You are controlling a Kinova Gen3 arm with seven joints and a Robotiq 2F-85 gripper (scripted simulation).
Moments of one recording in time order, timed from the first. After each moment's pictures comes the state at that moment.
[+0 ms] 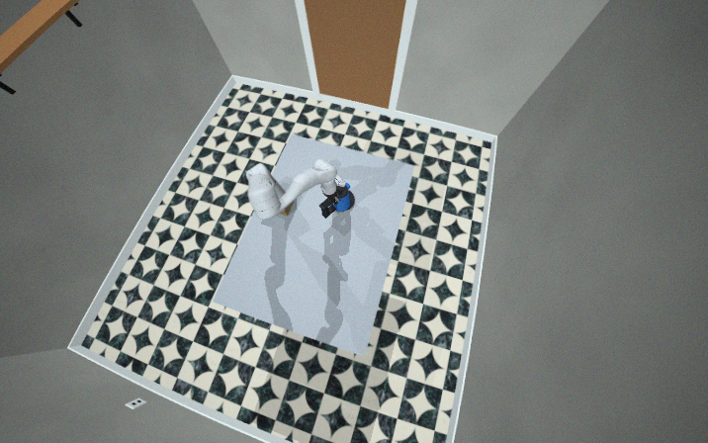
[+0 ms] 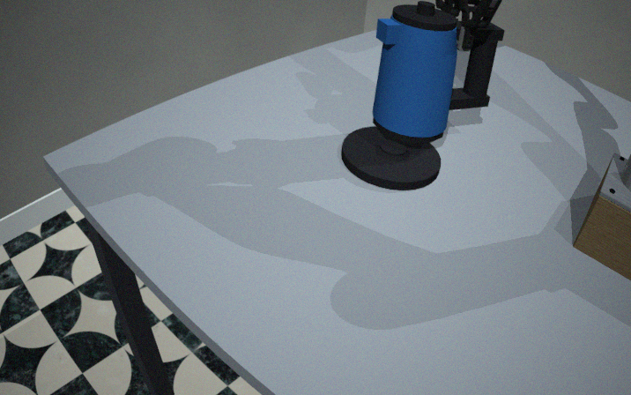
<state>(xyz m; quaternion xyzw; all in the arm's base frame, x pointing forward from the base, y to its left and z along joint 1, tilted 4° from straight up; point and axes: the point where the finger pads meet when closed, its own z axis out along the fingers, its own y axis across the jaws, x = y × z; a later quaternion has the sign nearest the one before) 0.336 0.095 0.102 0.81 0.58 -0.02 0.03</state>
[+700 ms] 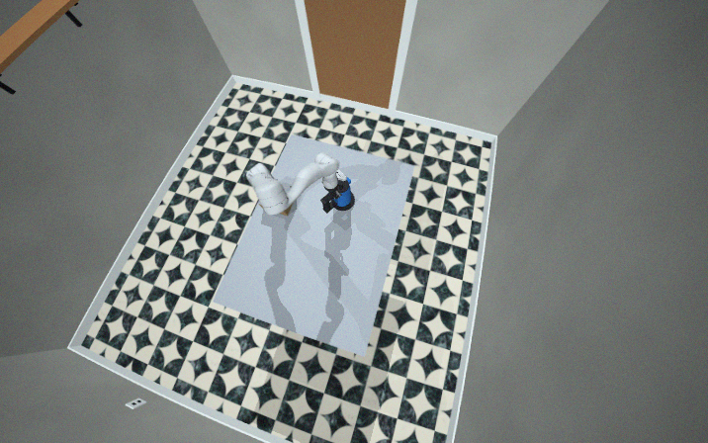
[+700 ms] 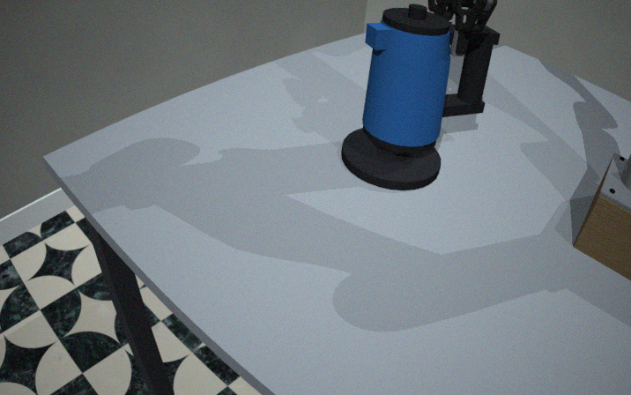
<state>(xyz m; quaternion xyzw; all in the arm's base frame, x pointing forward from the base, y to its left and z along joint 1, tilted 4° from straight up) 0.326 0.126 0.099 0.81 0.59 -0.02 0.03</state>
